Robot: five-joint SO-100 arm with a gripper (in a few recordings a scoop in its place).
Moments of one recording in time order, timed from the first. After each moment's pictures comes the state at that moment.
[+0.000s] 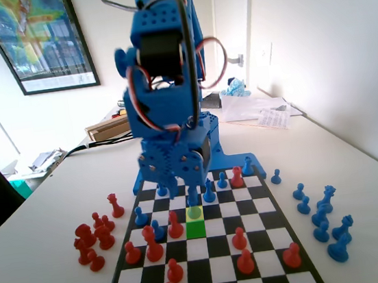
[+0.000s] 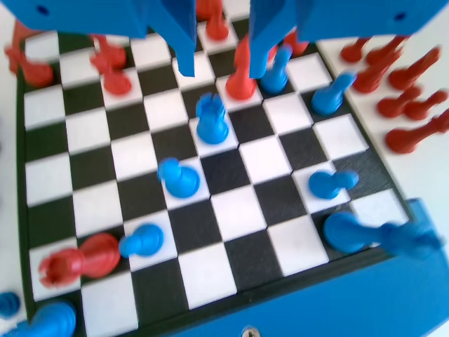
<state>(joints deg) 7.4 89.1 123.3 47.1 -80.8</state>
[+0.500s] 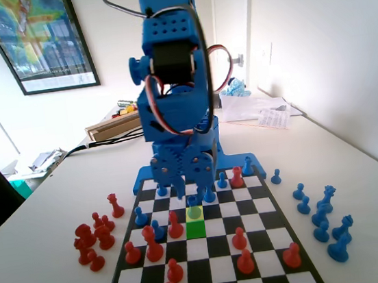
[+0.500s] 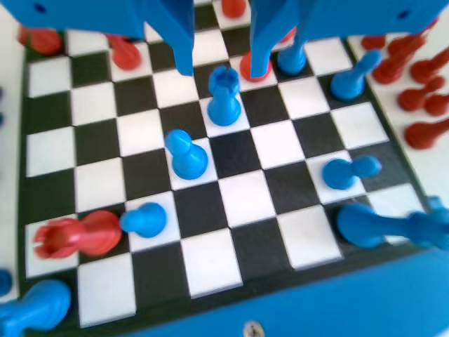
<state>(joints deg) 4.8 88.8 127.1 42.8 -81.7</state>
